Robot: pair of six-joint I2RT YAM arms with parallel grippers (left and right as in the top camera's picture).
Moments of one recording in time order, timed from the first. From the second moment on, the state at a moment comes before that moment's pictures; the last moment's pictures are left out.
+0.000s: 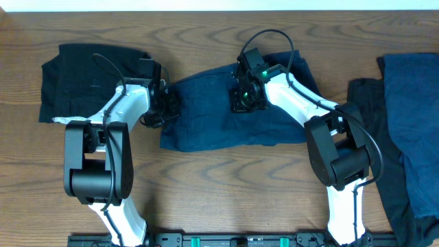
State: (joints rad) left arm -0.07 1.94 1.20 -0.70 0.22 -0.38; right arm 0.47 2.17 1.56 -0.67 -0.32 0.38
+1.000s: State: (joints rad) left arm -0.08 1.76 1.45 -0.91 0.23 -0.35; right arm 0.44 2.18 1.67 -0.94 -0.61 0.36
